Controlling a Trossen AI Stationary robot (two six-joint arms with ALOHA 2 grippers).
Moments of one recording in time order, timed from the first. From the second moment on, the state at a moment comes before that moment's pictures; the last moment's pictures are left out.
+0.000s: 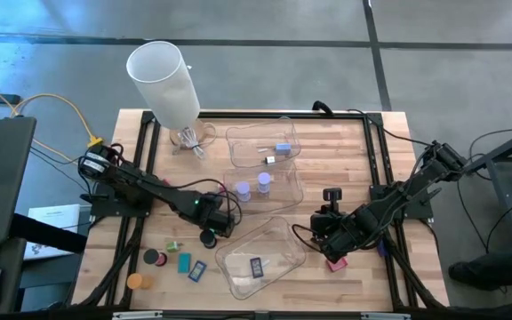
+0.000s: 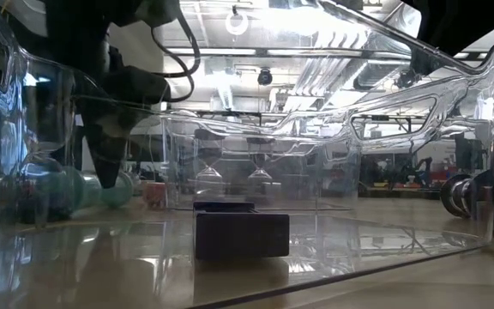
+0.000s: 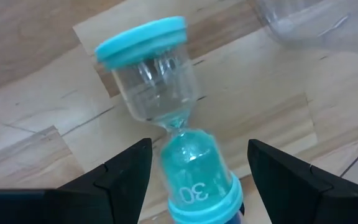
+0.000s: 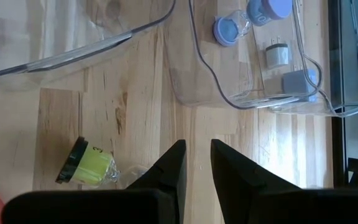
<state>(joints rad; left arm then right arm) -0.33 1.64 1.02 -0.75 -0.11 -1.50 0.62 1.50 1.21 -1.13 0.60 0.47</state>
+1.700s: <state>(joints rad) -0.24 1.74 1.02 -0.78 0.00 -1.41 0.61 1.50 1.21 -1.12 0.60 0.44</state>
